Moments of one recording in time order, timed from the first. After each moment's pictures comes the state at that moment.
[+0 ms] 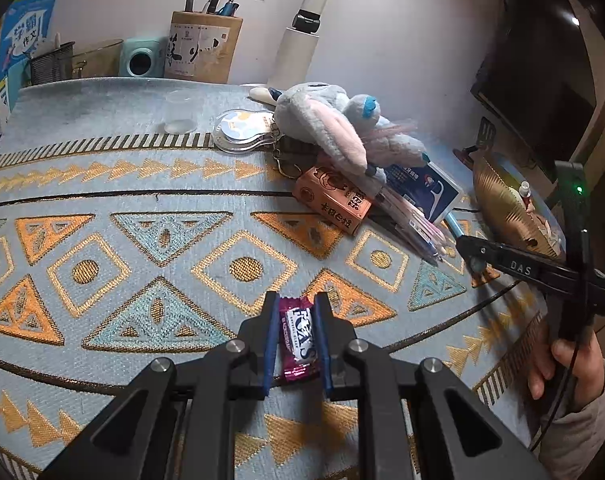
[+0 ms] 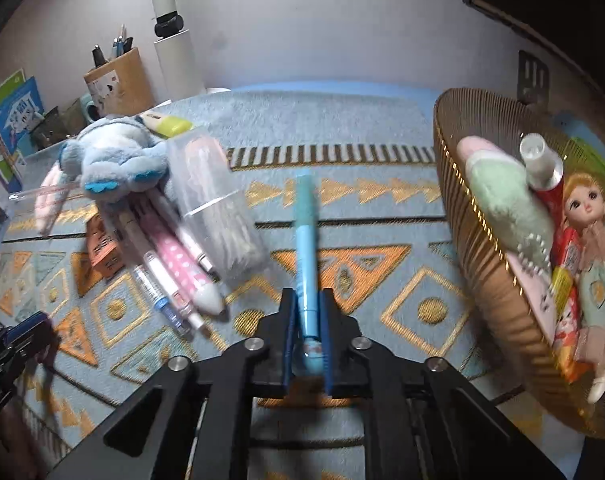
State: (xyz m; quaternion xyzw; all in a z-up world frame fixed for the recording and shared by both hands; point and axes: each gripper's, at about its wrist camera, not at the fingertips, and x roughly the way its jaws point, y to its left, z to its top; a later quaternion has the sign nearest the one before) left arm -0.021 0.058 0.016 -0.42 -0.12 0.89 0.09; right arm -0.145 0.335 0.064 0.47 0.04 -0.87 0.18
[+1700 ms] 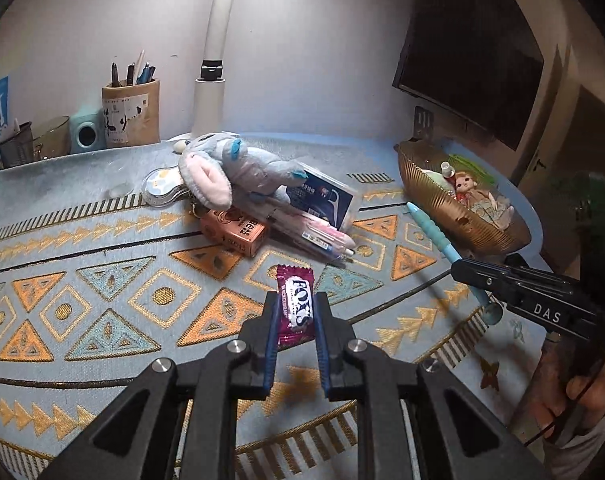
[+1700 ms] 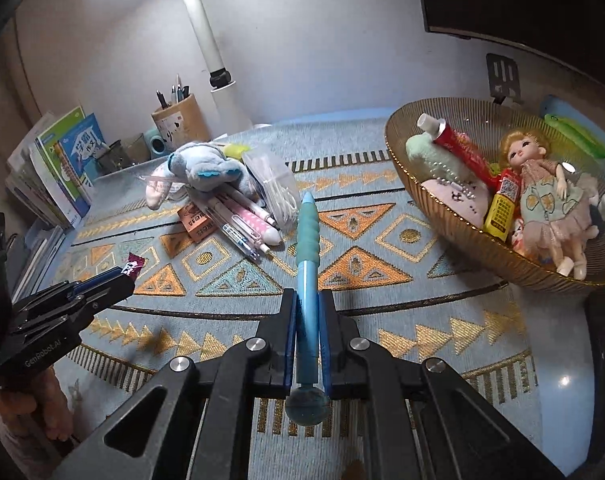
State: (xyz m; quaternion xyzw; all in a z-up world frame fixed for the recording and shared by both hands) left arm 0.024 0.119 0.060 -0.37 -0.05 0.92 0.14; right arm -0.047 0.390 0.113 0.40 -0.02 -0.89 0.22
